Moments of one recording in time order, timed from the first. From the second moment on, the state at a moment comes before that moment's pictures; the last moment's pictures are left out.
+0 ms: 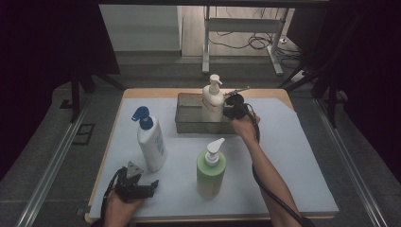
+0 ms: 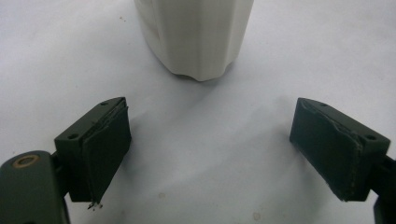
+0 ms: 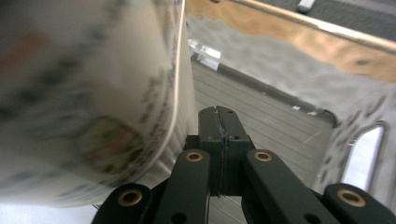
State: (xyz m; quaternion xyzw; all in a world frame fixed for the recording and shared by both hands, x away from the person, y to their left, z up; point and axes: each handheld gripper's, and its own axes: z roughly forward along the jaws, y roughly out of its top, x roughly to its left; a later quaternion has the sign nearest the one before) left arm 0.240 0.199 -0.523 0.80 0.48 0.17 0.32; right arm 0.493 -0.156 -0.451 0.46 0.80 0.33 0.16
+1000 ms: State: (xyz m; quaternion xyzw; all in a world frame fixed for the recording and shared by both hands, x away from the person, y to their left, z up) left arm 0.240 0.199 -0.523 0.80 0.48 0.17 0.32; right arm 0.498 -0.137 -0.458 0.46 0.81 0.34 0.12
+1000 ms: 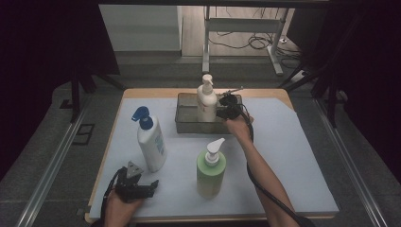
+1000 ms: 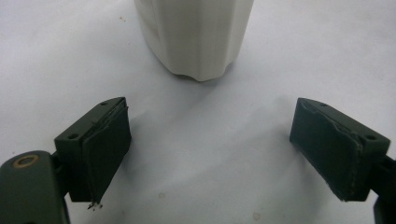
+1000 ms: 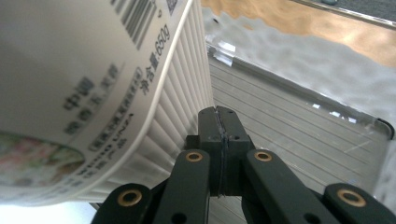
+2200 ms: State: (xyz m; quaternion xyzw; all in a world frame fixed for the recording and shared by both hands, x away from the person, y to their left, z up) left arm 0.240 0.199 -0.523 0.80 0.48 0.17 0.32; right arm 0.502 -0.098 -0.462 0.44 0.82 0.35 0.11
